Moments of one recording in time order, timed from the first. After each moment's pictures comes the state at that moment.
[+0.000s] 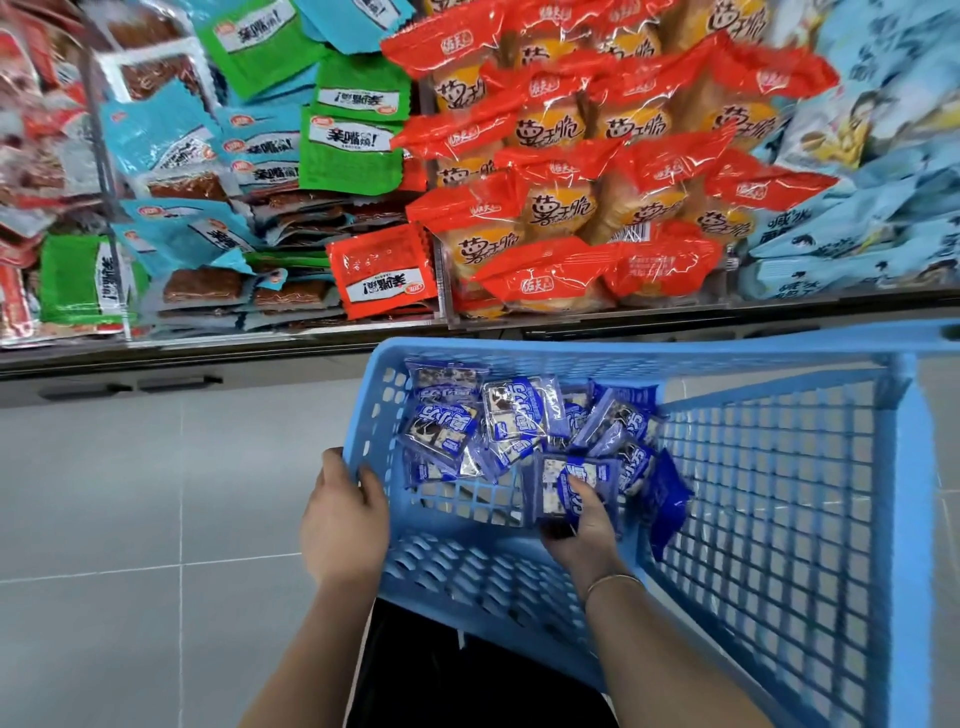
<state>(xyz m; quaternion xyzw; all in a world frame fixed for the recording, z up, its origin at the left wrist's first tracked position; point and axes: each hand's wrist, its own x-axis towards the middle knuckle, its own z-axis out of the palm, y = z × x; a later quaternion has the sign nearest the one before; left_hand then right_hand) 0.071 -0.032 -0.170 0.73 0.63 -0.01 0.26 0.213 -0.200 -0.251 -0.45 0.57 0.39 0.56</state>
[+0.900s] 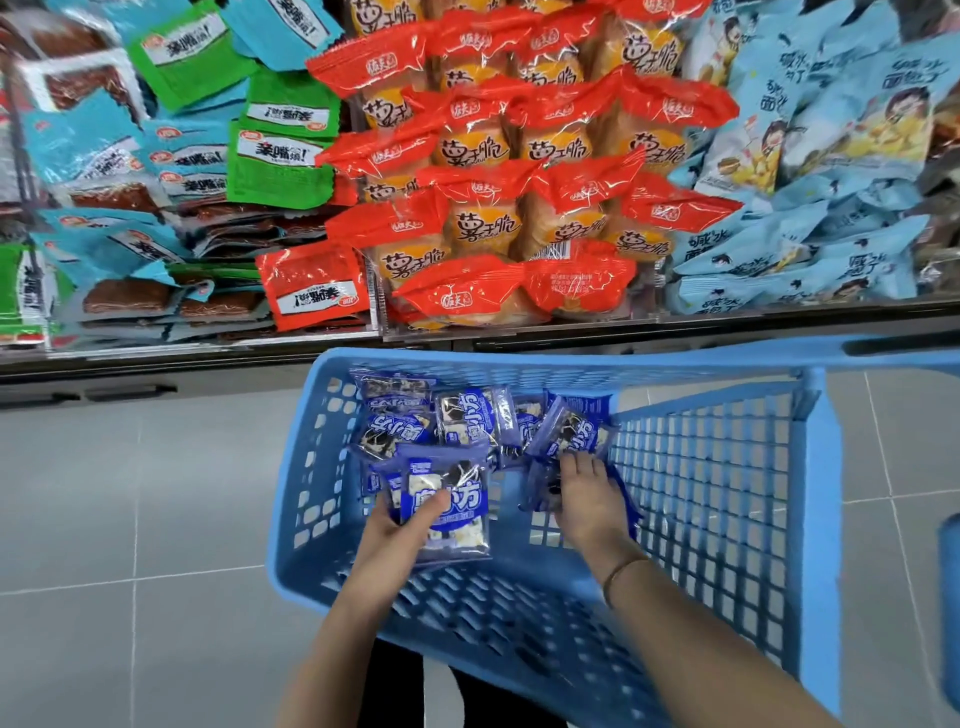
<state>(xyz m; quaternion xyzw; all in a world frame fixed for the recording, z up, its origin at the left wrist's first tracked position) 0.114 -0.090 -0.158 0.41 0.60 -0.10 0.68 0.288 -0.240 -0.235 -0.88 -0.30 0.37 -0.09</state>
